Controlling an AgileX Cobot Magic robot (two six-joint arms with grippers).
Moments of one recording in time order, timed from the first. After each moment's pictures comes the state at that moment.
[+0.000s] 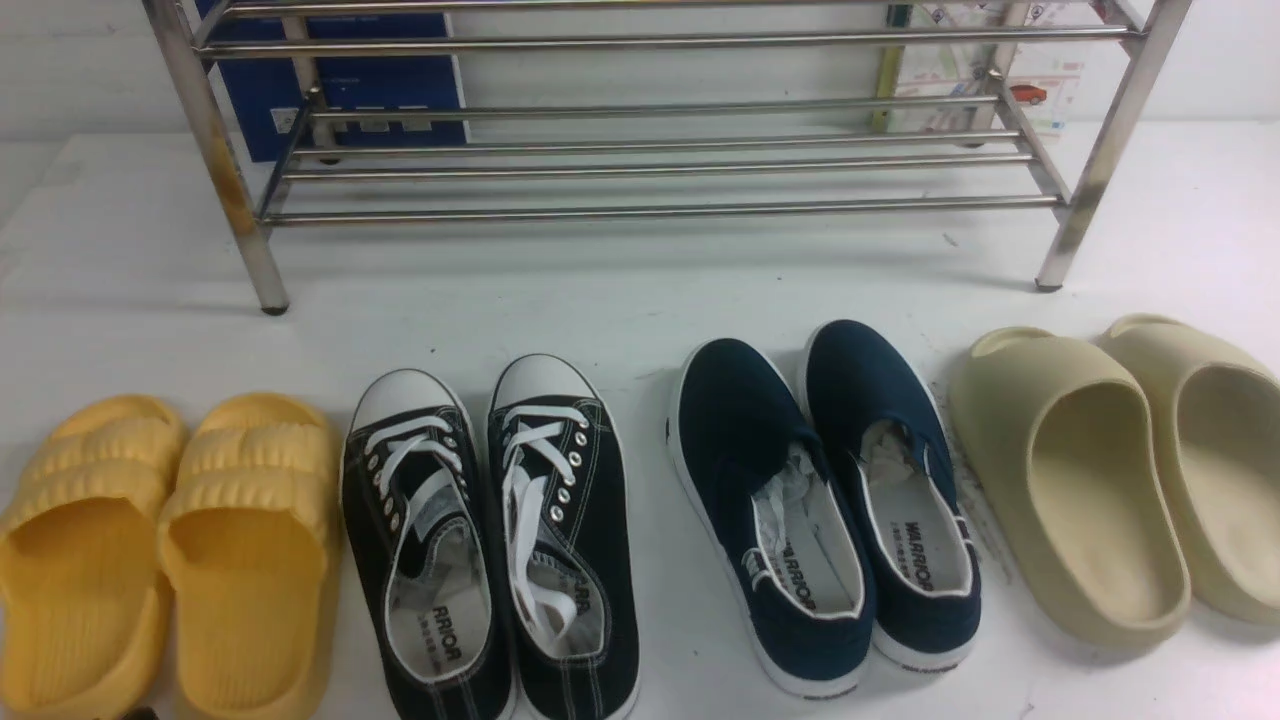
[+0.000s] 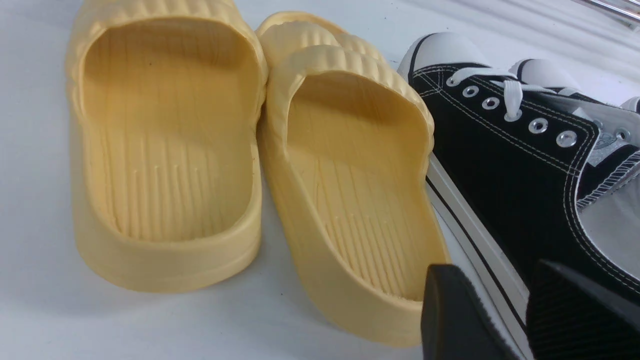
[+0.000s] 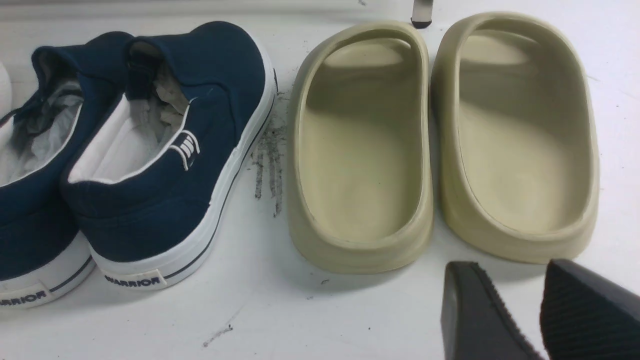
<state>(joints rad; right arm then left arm) 0.03 -0.01 0.02 0.18 0.39 -0.09 -0.04 -0.01 0.03 -0.15 0.40 -0.21</state>
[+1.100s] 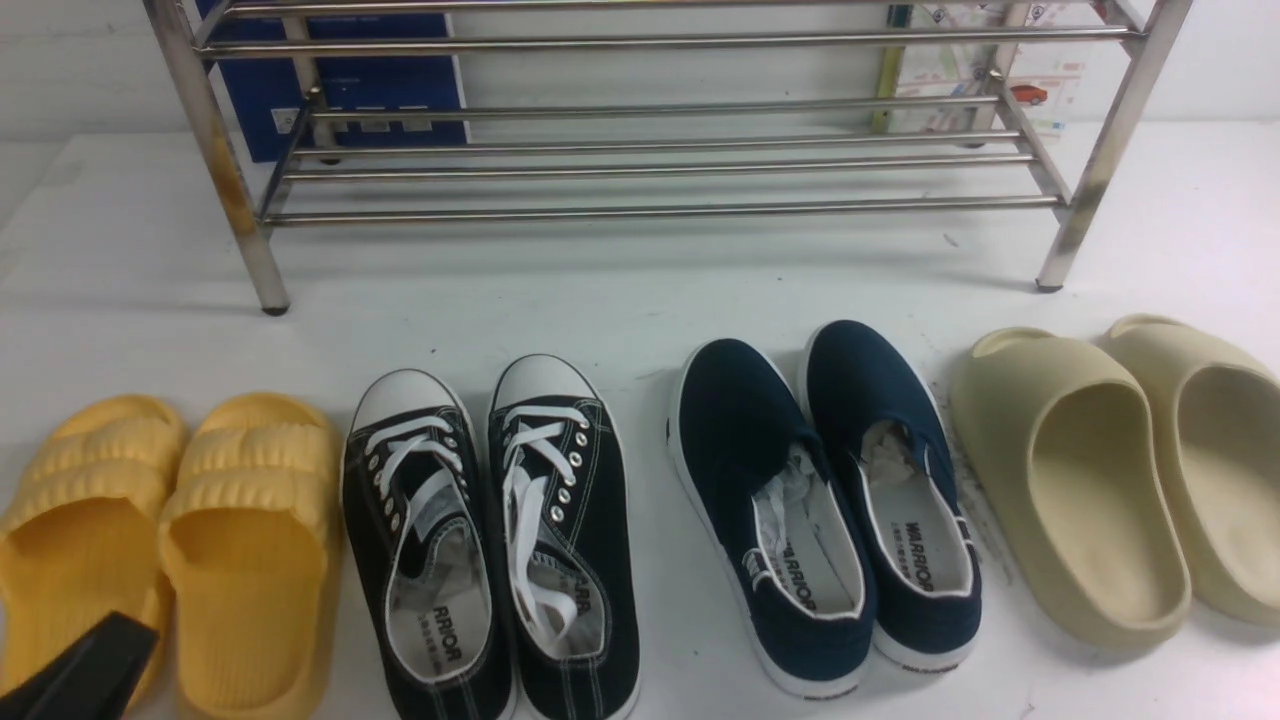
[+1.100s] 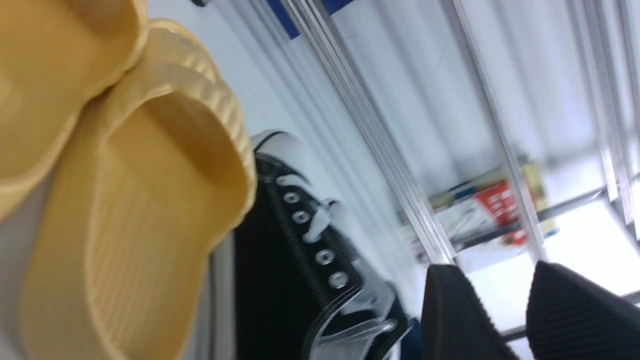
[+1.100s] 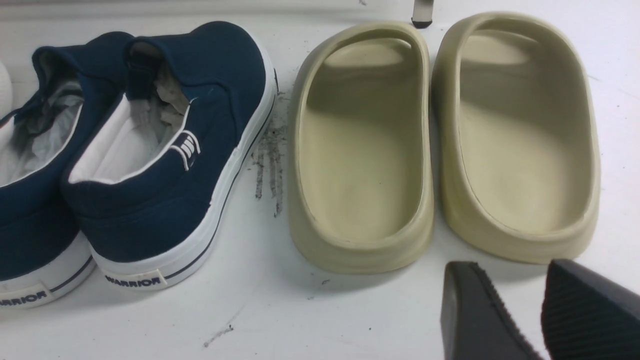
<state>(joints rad) 0.03 -0.01 0.02 0.18 0.39 -0.09 -0.04 -0.01 0.03 -0.67 0.14 -0.45</state>
